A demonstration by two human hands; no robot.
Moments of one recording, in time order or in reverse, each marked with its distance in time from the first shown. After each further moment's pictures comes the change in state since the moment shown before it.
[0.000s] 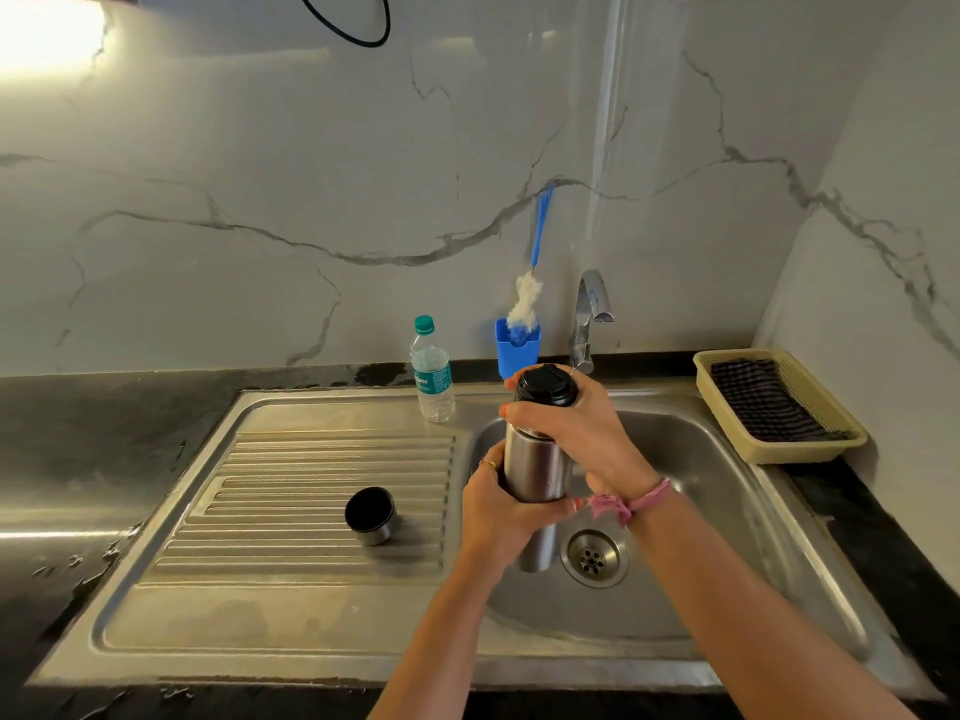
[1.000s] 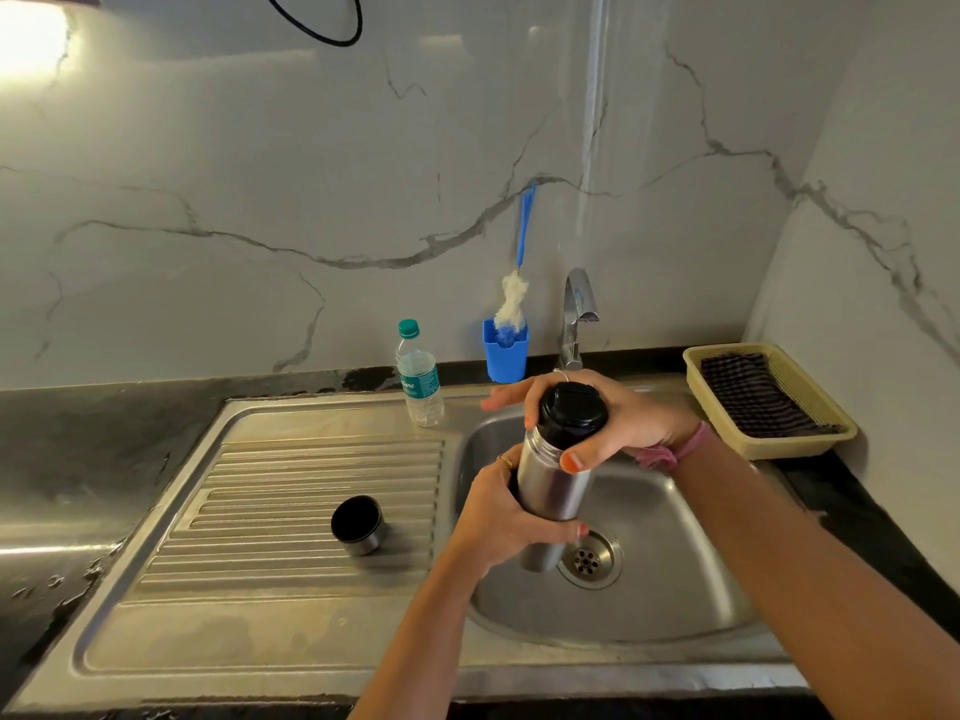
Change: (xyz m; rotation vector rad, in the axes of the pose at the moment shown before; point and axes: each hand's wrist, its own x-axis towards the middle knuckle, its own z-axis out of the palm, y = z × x) left_hand 0.008 0.010 -0.004 0.064 -0.293 0.117; right_hand 0.025 -0.023 -0.058 -0.177 -0.865 -0.229
